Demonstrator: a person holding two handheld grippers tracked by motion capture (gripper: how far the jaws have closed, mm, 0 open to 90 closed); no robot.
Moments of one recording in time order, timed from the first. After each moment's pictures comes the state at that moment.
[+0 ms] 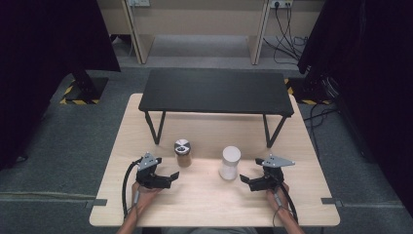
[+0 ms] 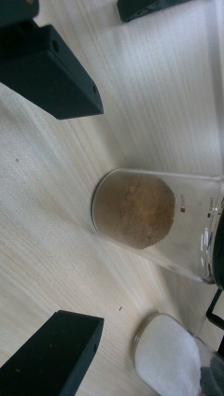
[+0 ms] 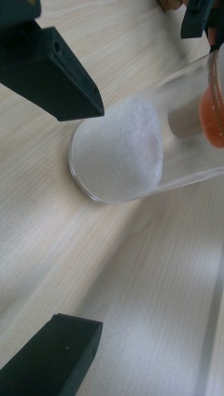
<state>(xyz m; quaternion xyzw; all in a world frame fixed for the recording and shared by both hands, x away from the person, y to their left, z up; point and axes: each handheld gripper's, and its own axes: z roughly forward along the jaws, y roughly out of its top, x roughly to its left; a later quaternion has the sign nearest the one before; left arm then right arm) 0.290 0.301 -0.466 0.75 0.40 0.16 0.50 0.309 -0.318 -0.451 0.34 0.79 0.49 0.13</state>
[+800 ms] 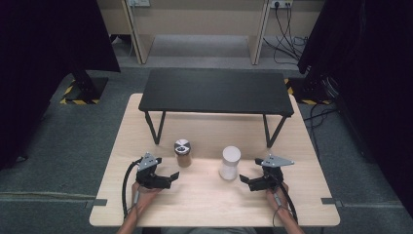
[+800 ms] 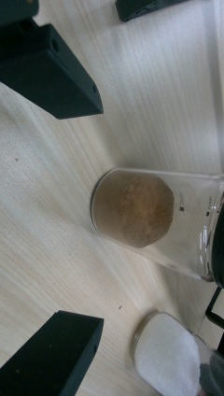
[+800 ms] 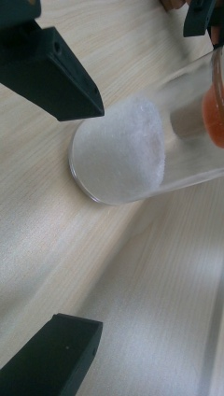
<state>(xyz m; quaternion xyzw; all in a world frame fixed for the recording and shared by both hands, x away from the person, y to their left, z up) 0.290 0.301 -0.466 0.75 0.40 0.16 0.50 0.311 -0.317 -0.451 0.34 0.79 0.48 0.13</state>
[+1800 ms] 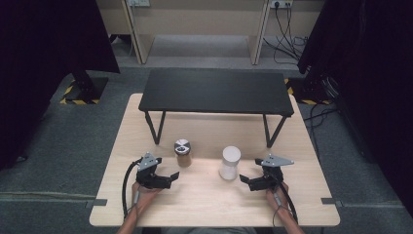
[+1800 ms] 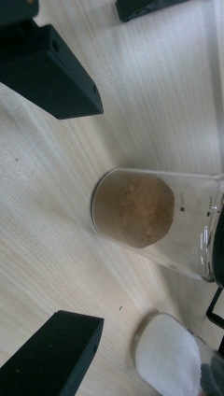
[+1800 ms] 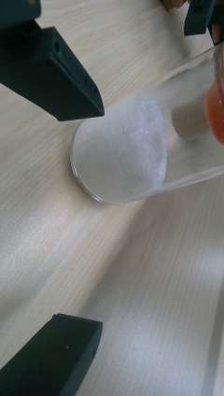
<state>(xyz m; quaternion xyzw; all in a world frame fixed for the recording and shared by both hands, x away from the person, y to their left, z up) 0.290 0.301 -0.466 0.75 0.40 0.16 0.50 0.312 -0.317 -0.450 0.35 0.79 0.48 0.13</state>
